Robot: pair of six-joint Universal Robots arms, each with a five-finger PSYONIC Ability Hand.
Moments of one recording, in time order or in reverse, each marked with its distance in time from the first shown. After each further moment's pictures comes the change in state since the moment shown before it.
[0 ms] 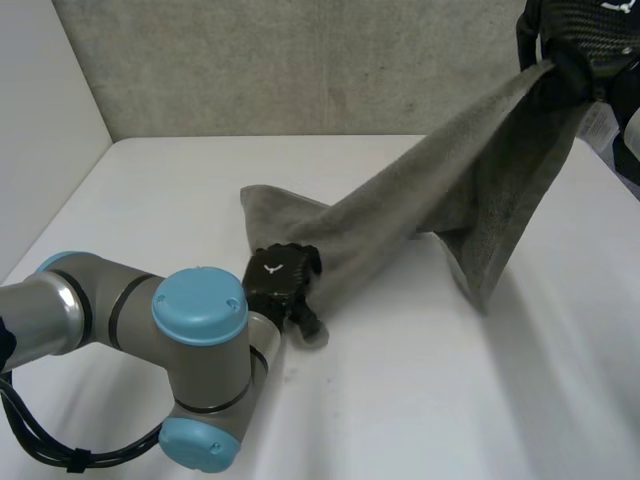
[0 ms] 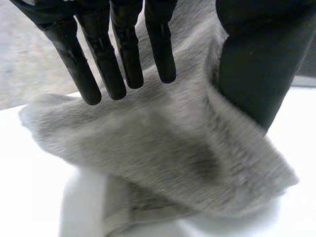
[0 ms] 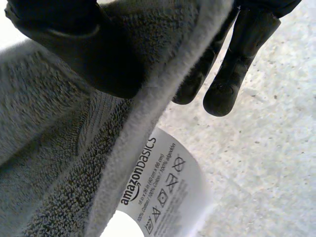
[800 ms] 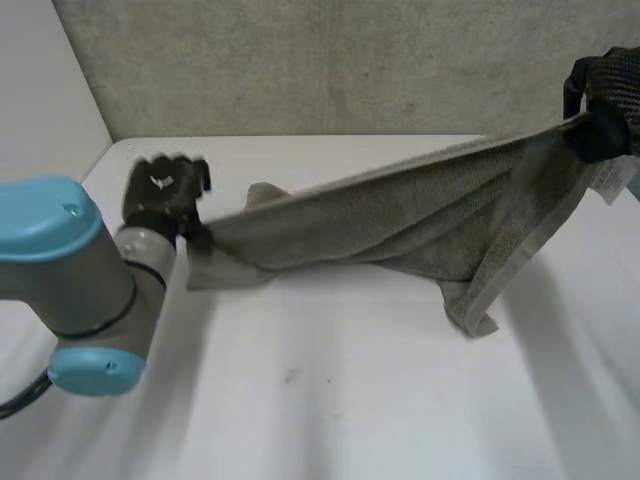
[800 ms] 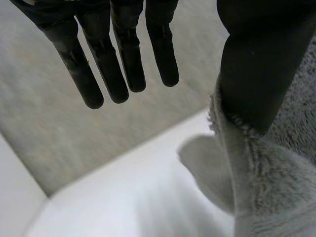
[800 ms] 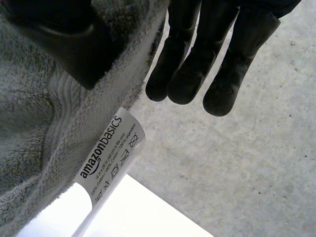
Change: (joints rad) left arm 0.271 0.276 -0.097 -0.005 0.047 0.289; right arm -0.148 -0.028 0.207 -0.088 -0.016 -0.001; left_hand 0.044 0.048 0.049 0.049 0.045; right_hand 0.020 0.000 0.000 0.000 0.000
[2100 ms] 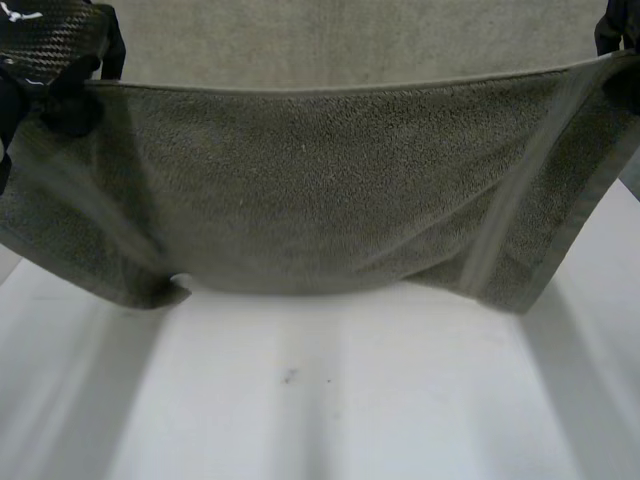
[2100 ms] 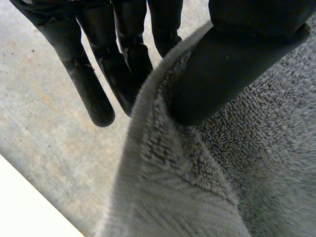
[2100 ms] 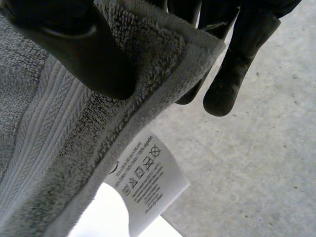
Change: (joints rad) left arm 0.134 0.468 0.274 -0.611 0.226 0.208; right arm -0.062 -0.086 -0.258 0.368 -0.134 -0.113; left_hand 0.546 0.571 0.569 0.572 0.558; right_hand 0.000 0.000 0.000 0.000 0.000
